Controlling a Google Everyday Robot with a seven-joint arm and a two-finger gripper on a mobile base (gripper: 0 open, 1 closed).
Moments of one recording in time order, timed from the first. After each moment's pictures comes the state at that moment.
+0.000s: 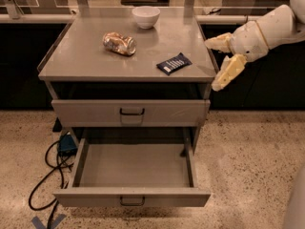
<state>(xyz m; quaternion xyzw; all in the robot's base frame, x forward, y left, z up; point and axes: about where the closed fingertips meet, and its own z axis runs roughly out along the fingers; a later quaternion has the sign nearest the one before) 0.628 -0.177 0.891 -0.63 0.65 0.24 0.34</state>
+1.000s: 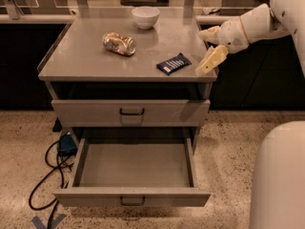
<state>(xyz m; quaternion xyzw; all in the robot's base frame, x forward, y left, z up) 0.702 -0.158 0.886 -0.59 0.67 0.24 0.39</state>
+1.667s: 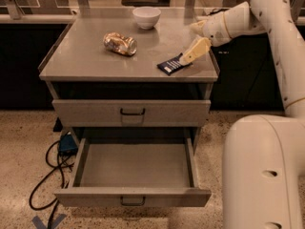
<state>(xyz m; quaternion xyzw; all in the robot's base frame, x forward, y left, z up) 0.766 -0.129 0.882 -0.55 0.69 0.23 0.42</state>
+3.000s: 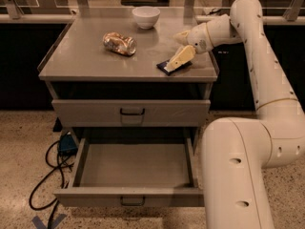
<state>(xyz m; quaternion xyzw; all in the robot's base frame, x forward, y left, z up) 0.780 -0.080 0.845 -0.56 0.67 0.30 0.40</state>
